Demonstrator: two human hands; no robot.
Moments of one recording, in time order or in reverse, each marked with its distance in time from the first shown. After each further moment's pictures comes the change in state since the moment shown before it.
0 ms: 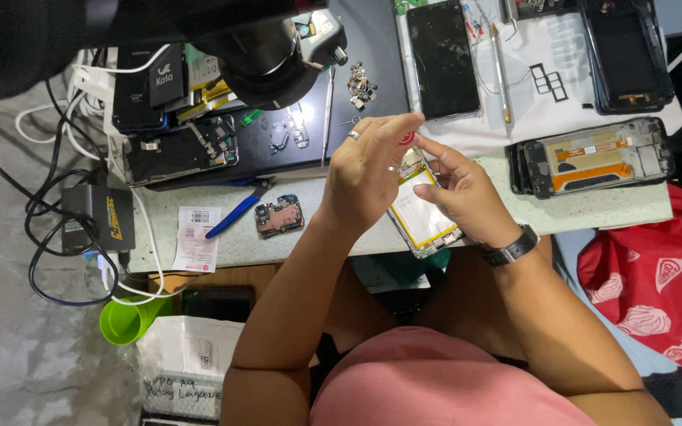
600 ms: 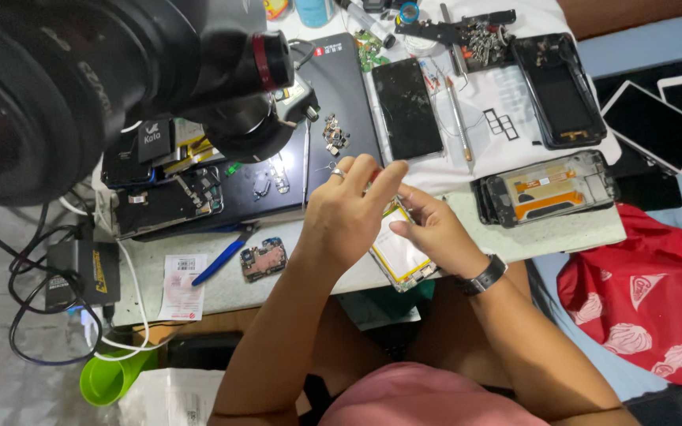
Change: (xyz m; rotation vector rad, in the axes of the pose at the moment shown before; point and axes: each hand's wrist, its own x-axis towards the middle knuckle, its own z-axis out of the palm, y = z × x) left_hand 0.029 0.028 -0.011 0.343 -0.230 0.048; right_hand 0.001 0.018 -0.011 -0.104 0.001 -0.086
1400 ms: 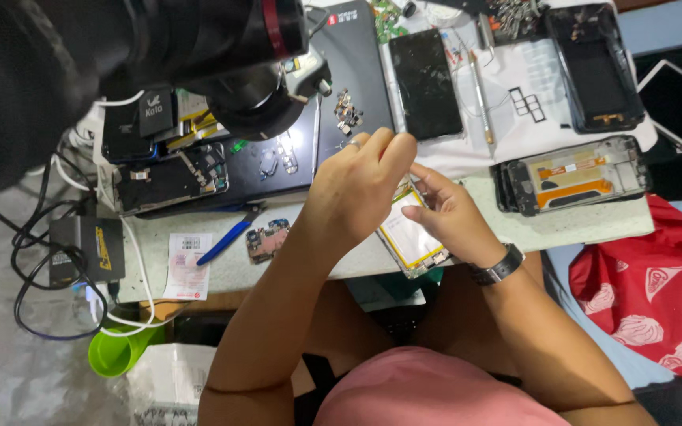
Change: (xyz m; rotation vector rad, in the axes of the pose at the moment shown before) left_hand 0.008 -0.015 -0.002 -0.028 -0.160 -0.048; right_hand 0.002 -0.001 0.000 -0.025 0.045 0.055
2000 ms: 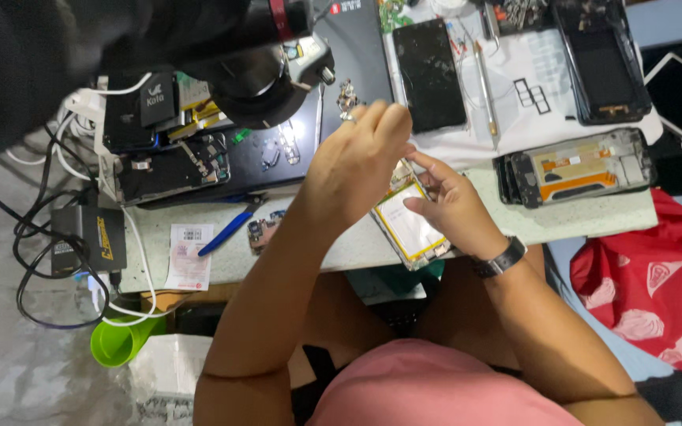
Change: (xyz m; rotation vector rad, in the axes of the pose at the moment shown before) left_hand 0.004 -0.010 0.002 -0.079 0.065 0.042; right_hand -0.002 -0.008 0.006 -0.078 0.012 -0.008
